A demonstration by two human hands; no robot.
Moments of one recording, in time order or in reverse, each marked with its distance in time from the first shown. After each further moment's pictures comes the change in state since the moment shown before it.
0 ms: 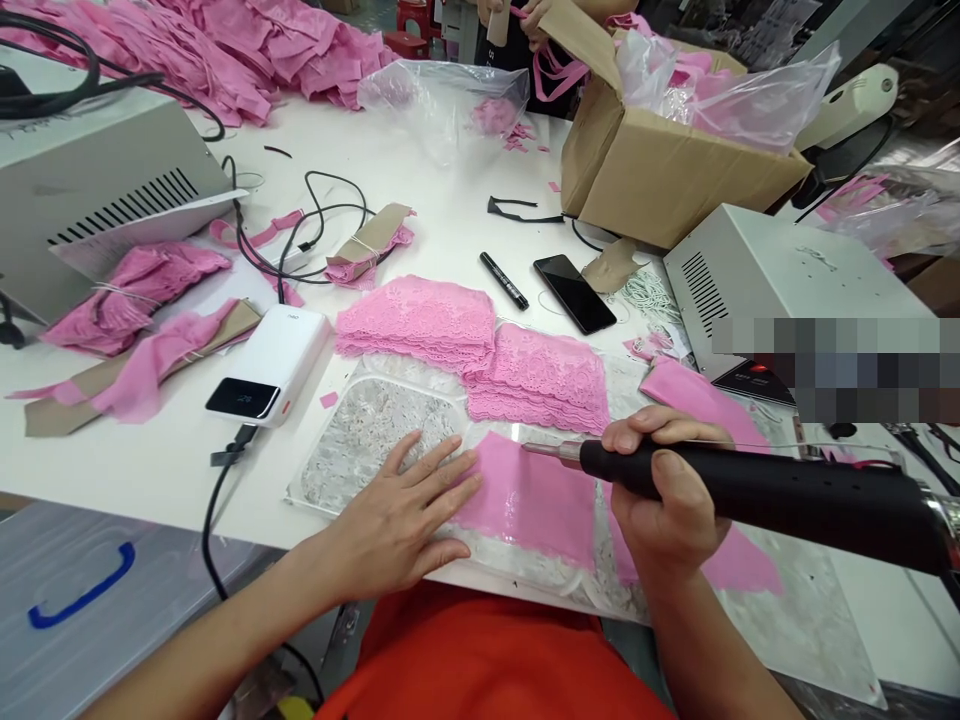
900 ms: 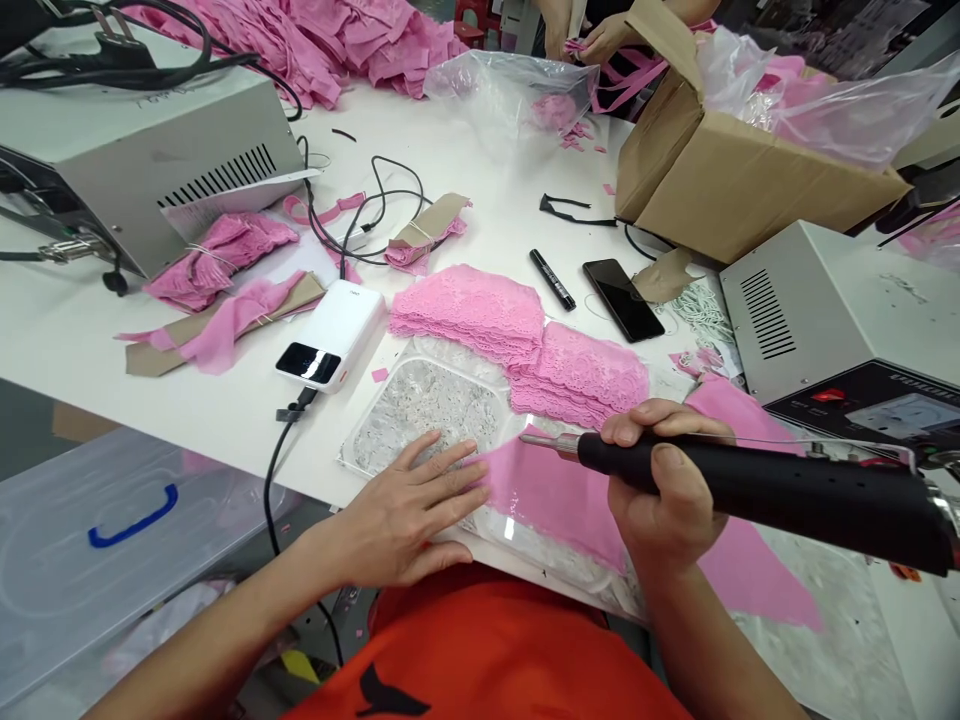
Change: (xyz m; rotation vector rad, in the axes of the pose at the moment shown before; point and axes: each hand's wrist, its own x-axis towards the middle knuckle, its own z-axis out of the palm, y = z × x) left_hand -0.038 0.001 -0.004 -0.076 0.059 0.011; right_hand -0.011 0.004 0.036 0.054 -0.105 0.026
